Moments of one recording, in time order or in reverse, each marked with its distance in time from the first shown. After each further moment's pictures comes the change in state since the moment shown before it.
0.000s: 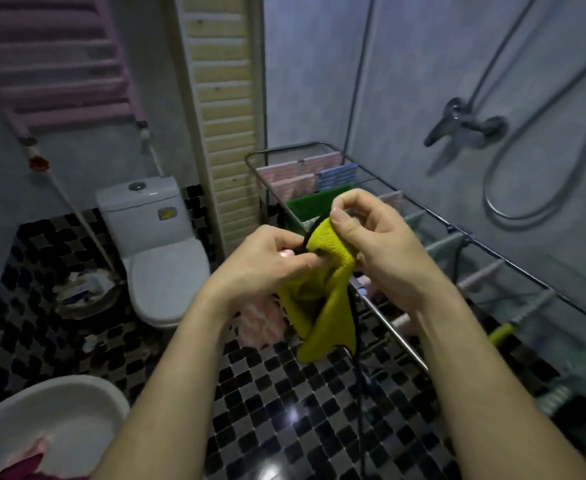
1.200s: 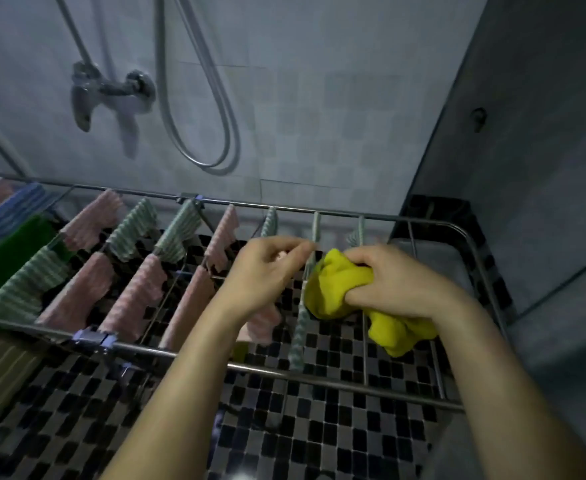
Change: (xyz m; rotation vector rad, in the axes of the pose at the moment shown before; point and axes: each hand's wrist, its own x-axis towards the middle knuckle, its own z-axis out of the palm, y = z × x) left_hand 0.096 0.086 0.346 -0.091 -0.611 0.366; right_hand -0.276 -0.014 -0.239 -0.864 0.567 0.641
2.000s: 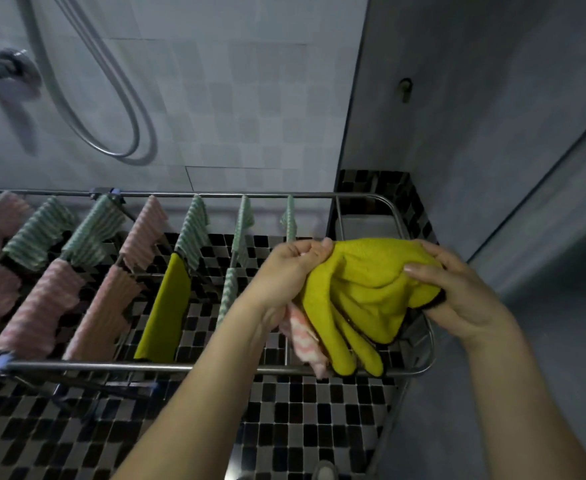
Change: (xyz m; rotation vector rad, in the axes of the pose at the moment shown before) left_hand 0.018 0.025 0.164 -0.694 -0.275 -0.372; right_hand -0.122 0.152 -0.036 1.244 0.349 0.207
